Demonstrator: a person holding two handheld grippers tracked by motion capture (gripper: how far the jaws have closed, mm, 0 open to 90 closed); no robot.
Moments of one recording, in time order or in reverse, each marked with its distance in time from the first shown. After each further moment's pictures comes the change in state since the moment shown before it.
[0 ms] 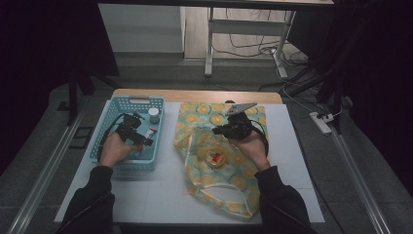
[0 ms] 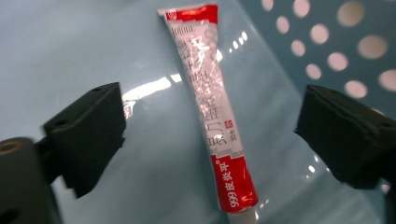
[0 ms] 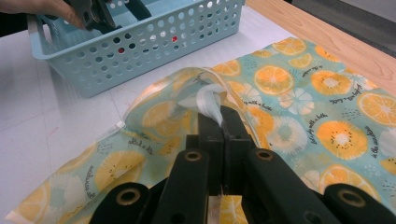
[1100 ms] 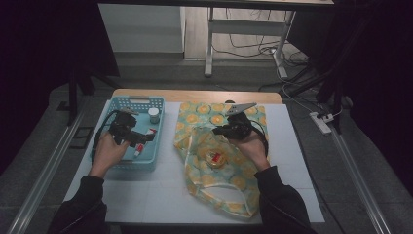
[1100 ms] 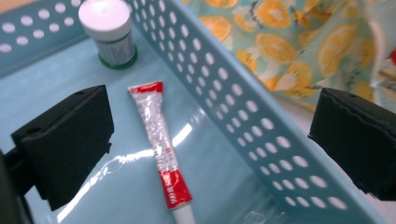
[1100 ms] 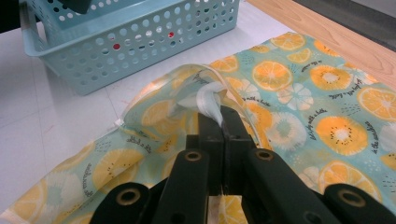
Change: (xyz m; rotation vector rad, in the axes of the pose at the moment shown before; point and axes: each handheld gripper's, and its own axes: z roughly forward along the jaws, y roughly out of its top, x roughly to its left) left arm -0.022 -0.013 -0.055 -0.300 -0.042 0.053; right arm -0.003 -0.002 0.003 0.011 -0.005 0.006
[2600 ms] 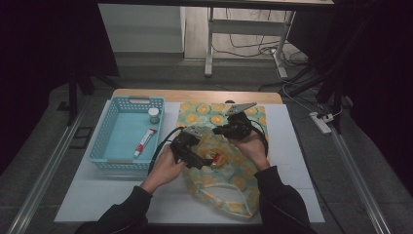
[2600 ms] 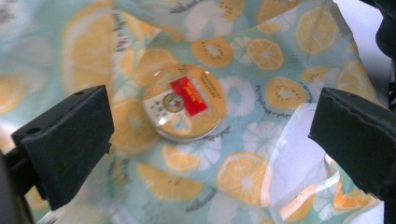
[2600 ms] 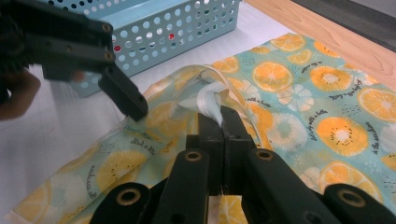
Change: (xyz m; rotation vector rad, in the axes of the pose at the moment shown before) left arm -0.156 0.043 0.065 -0.031 -0.355 0.244; right arm 0.000 0.001 0.000 -0.003 0.001 0.003
